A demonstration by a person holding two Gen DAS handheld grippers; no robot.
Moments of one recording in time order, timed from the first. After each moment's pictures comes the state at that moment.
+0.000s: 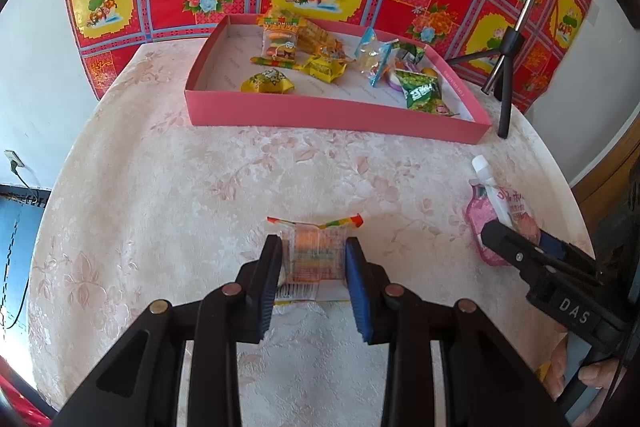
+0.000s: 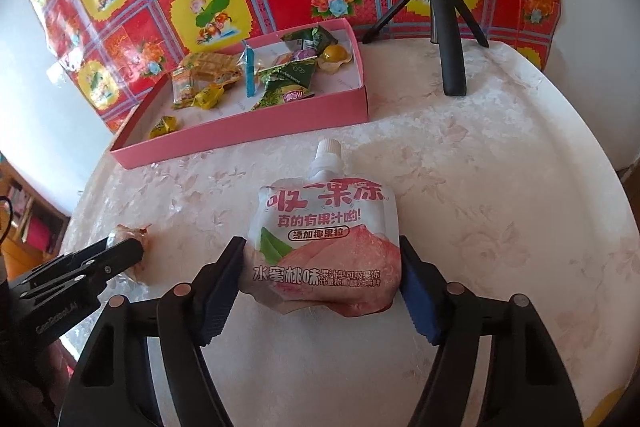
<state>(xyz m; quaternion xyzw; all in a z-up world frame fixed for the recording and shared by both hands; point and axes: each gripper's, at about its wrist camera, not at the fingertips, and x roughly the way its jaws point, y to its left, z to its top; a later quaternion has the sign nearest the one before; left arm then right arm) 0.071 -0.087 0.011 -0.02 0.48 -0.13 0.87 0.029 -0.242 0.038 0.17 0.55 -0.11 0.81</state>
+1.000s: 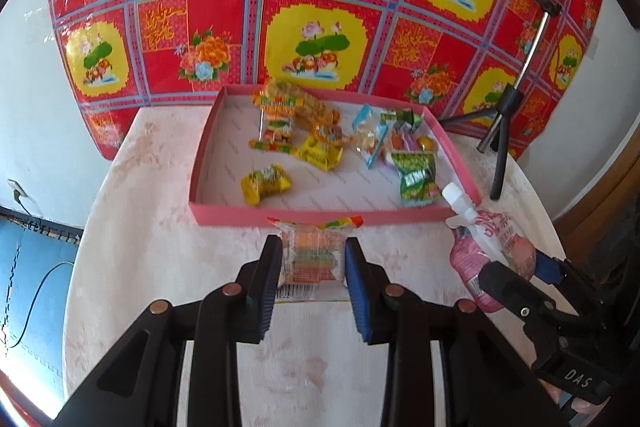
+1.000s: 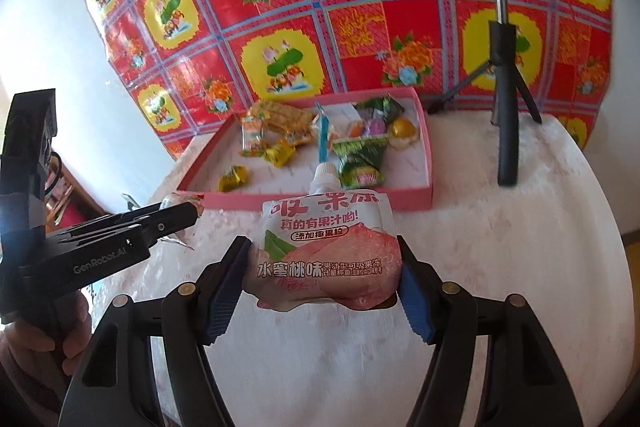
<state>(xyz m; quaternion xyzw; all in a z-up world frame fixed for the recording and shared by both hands) 0.118 -0.088 0.058 -0.02 0.44 -0.13 0.89 0.068 -0.232 0.080 0.16 0.49 -0.02 0.86</state>
